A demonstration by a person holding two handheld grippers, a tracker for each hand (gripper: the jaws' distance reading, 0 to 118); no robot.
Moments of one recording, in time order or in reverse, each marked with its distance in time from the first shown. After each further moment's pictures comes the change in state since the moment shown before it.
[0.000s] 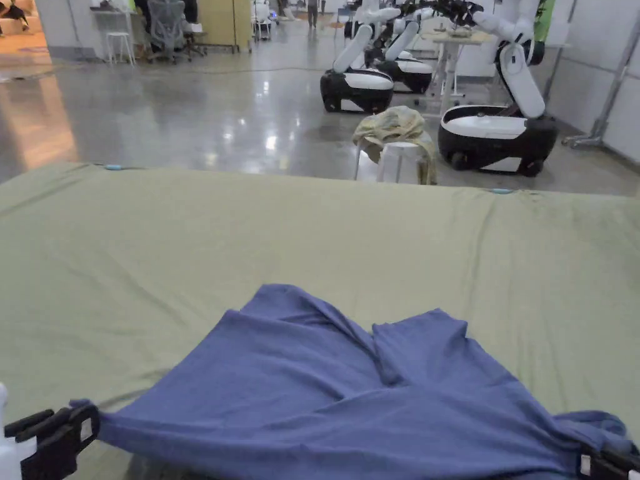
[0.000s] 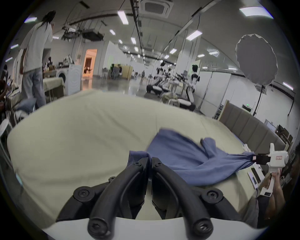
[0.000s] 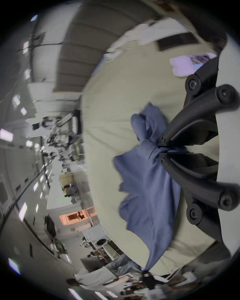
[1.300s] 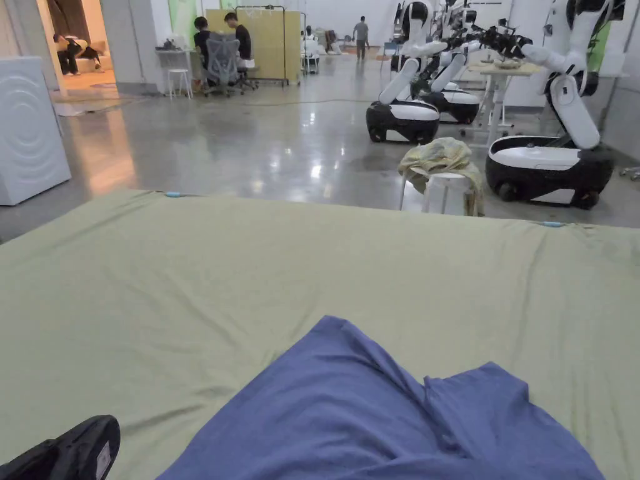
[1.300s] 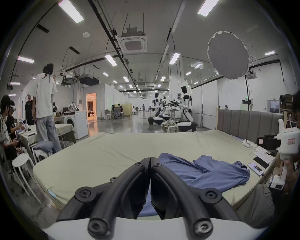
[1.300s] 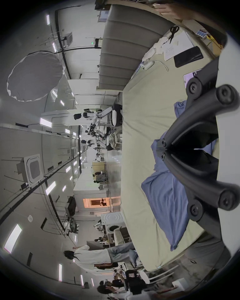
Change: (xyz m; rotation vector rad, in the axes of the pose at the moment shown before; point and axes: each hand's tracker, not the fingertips) left arm 0.086 -0.018 0.131 0.408 0.097 -0.238; right arm -0.086 -0.009 0.135 0.484 0.081 0.298
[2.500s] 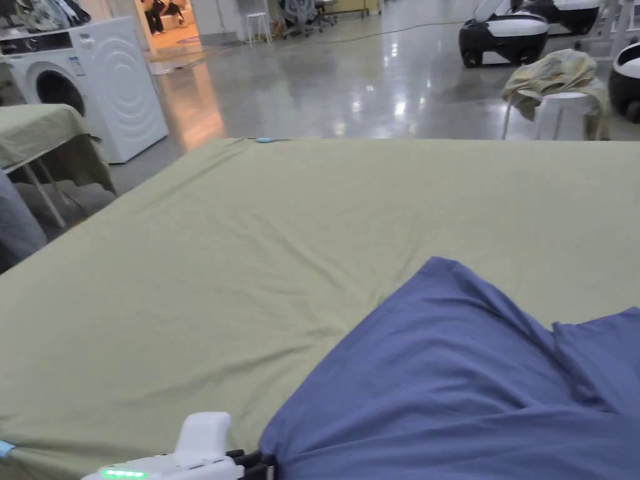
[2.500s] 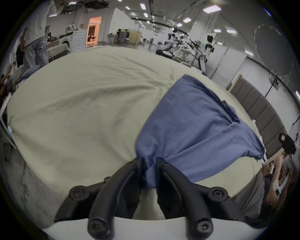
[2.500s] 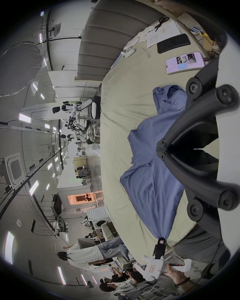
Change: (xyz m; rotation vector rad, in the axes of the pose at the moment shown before) left arm -0.083 -0.125 -0.154 -0.736 -0.071 0.264; right arm 0.012 -0.023 -0.033 -0.201 0.085 -0.069
